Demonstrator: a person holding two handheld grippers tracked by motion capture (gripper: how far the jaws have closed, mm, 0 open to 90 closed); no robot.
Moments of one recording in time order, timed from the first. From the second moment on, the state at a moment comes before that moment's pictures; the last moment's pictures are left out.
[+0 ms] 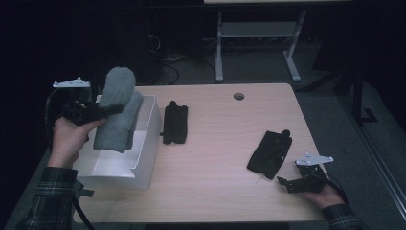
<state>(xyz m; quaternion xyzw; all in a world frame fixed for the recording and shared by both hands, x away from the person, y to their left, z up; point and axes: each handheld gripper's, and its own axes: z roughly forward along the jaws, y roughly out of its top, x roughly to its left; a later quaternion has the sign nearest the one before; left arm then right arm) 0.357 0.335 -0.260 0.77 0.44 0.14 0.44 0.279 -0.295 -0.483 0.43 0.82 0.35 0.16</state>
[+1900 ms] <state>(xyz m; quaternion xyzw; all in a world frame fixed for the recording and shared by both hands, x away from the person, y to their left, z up) 0.392 0.329 -0.333 0.78 0.48 0.14 0.37 0.280 -0.297 -0.483 0.43 0.82 0.35 0.16</state>
